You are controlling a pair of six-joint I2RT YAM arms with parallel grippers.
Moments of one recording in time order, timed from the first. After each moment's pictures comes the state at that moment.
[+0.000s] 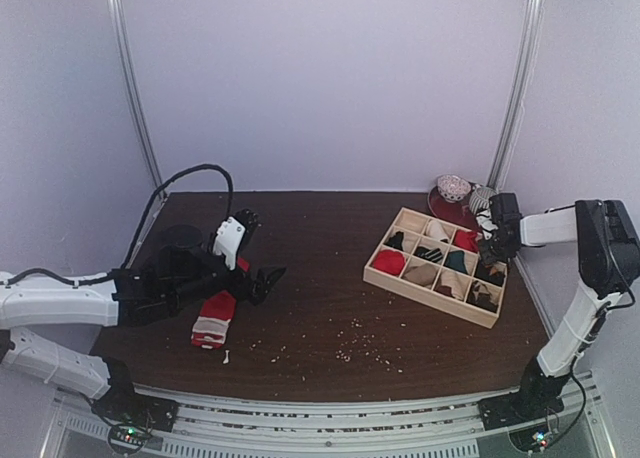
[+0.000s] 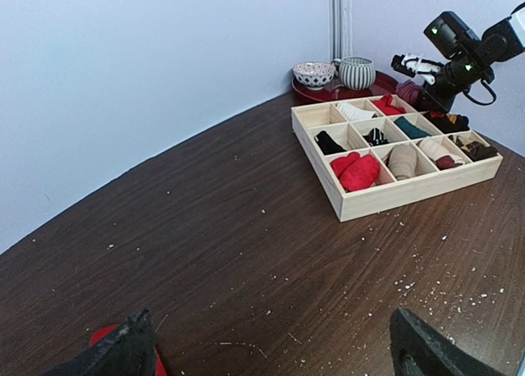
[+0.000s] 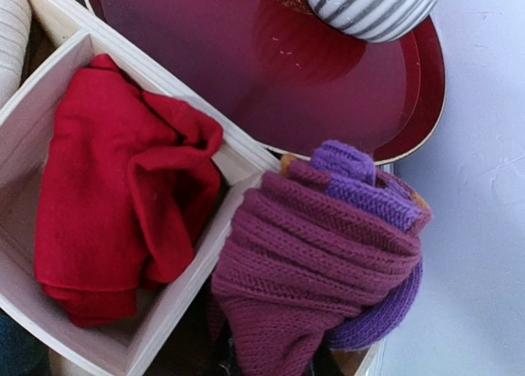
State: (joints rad) left arm -0.94 1.13 0.63 0.21 -0.23 0.01; right arm 0.01 1.72 0.94 -0.16 0.29 -0.29
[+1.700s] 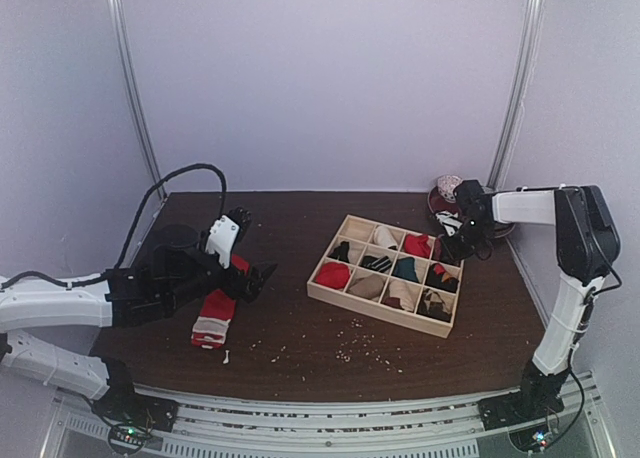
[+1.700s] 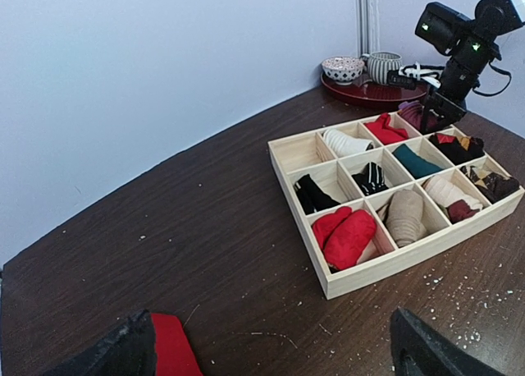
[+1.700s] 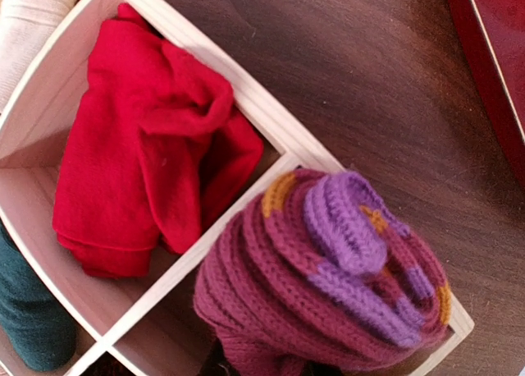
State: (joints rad) left arm -0.94 1.09 0.63 0.15 -0.32 0.04; right arm 0.17 1.90 1.24 -0.60 -0.07 -0.19
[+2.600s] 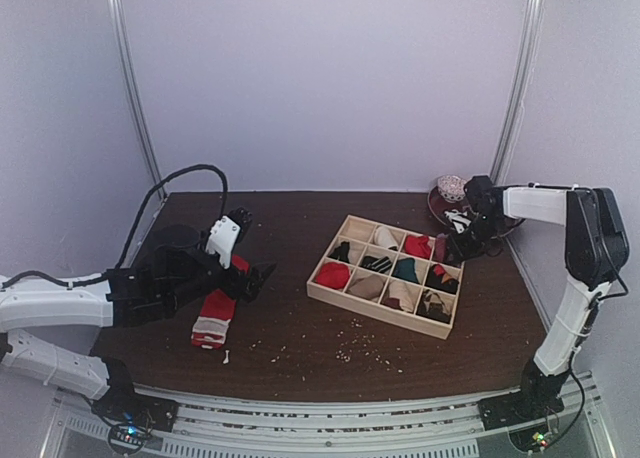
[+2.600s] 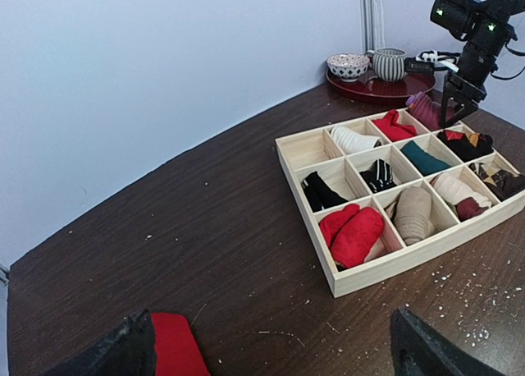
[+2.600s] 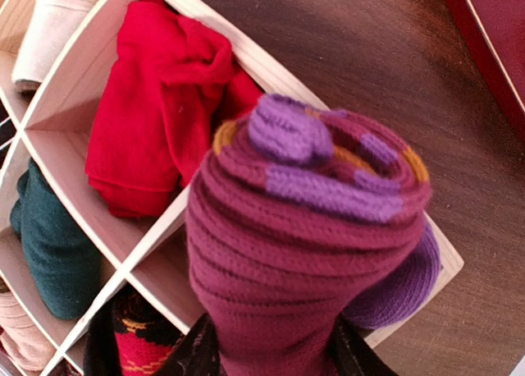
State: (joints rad) left arm -0.94 1.10 0.63 0.16 -0.34 0.06; right arm 0.13 1.82 1.27 -0.71 -0.17 -0.17
